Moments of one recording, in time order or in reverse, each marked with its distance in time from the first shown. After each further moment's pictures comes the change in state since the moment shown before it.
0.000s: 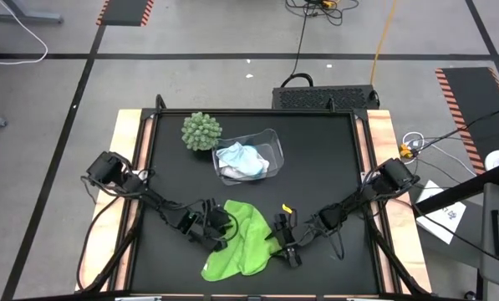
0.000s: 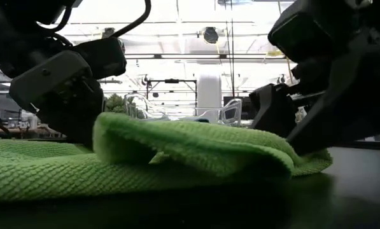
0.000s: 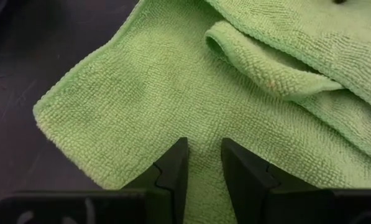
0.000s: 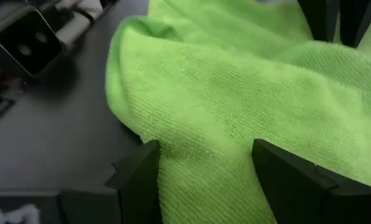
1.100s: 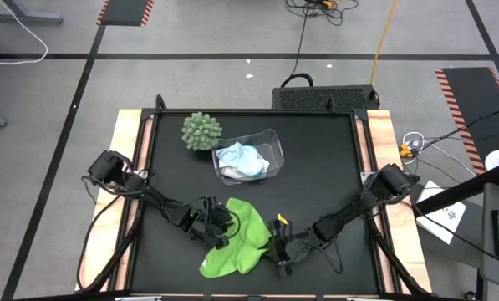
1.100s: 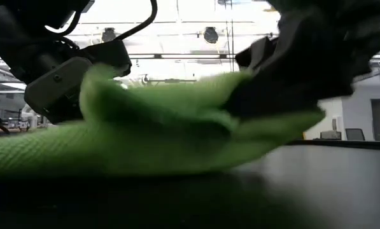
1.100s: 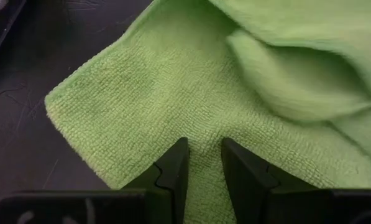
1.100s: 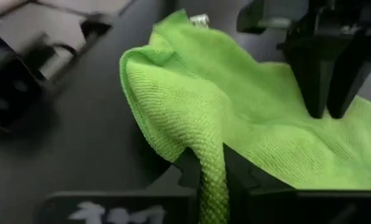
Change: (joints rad) left arm 0.030 0.001 0.000 0.004 -0.003 0.041; right arm 0.072 0.042 0.212 -0.170 0.218 -0.062
